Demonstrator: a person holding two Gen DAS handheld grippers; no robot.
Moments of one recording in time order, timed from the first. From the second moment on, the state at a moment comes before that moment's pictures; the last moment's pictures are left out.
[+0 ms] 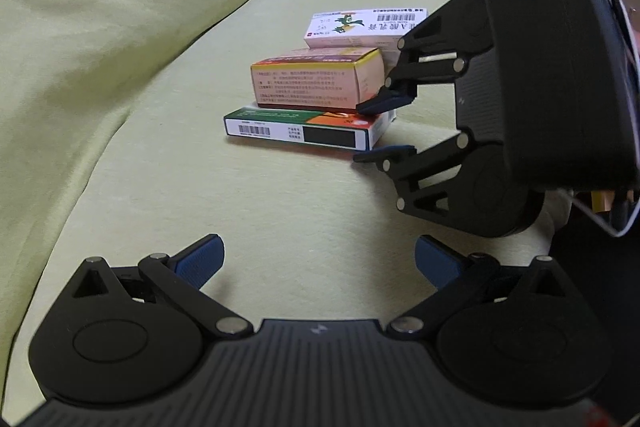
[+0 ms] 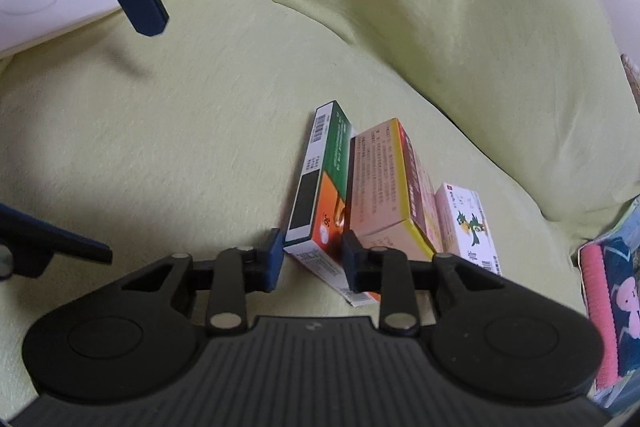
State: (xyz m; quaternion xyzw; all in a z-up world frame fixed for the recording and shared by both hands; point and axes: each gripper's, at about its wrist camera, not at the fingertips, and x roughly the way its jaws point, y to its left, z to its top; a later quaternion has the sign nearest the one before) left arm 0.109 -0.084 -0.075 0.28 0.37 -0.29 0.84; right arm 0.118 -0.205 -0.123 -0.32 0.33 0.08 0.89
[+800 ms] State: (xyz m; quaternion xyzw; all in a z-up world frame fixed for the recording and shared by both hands) left arm 0.077 -0.088 -0.071 0.29 0.35 -0.31 0.83; right arm 0.062 -0.318 -0.052 0.16 0.43 0.06 0.89
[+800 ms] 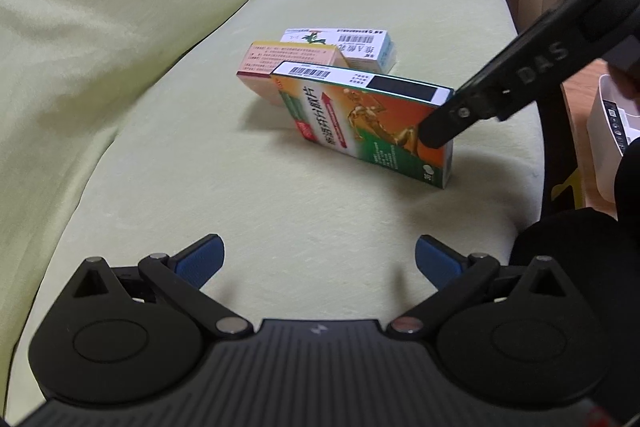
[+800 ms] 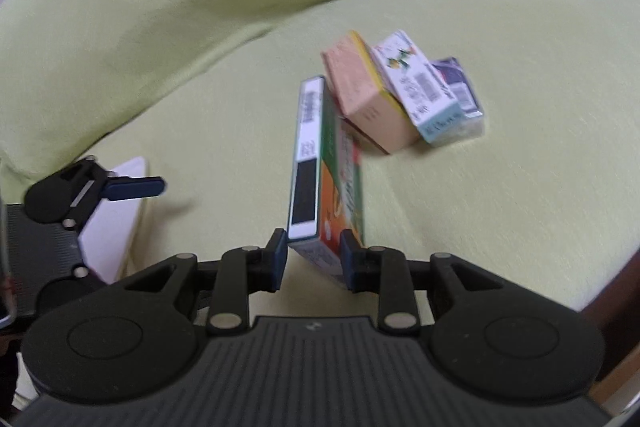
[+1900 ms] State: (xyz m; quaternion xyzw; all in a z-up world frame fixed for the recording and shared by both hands) left arm 0.081 -0.128 -0.078 0.30 0.35 -0.35 0.81; right arm 0.083 -0.306 -0.049 0.10 0.44 0.08 0.89
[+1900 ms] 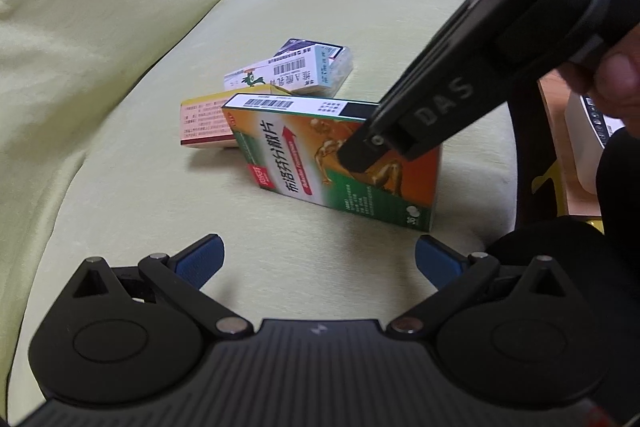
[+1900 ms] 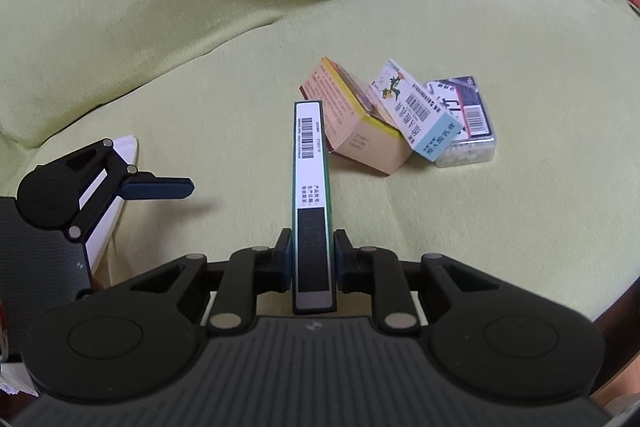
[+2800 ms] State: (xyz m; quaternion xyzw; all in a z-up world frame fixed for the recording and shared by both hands) left arm 0.062 -0.175 -0.078 0.35 0.33 -0.41 0.78; right arm 0.045 -0.342 -0.044 0.12 0.43 0.05 0.89
